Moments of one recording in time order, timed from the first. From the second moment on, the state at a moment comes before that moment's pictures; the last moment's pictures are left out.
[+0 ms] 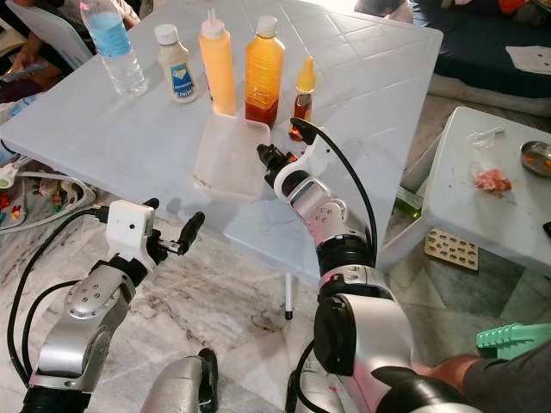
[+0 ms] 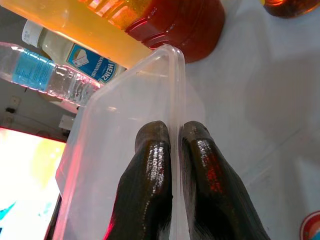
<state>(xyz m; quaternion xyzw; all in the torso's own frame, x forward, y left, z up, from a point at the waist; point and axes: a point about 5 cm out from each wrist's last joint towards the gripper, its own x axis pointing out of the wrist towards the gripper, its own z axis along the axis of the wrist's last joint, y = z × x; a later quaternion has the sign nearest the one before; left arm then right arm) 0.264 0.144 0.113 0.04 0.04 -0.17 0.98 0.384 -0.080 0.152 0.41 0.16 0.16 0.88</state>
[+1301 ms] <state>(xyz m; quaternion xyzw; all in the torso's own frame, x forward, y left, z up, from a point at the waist) 0.280 0.146 0.106 -0.01 0.03 -0.08 1.00 0.323 -0.111 0.173 0.25 0.02 0.11 0.96</state>
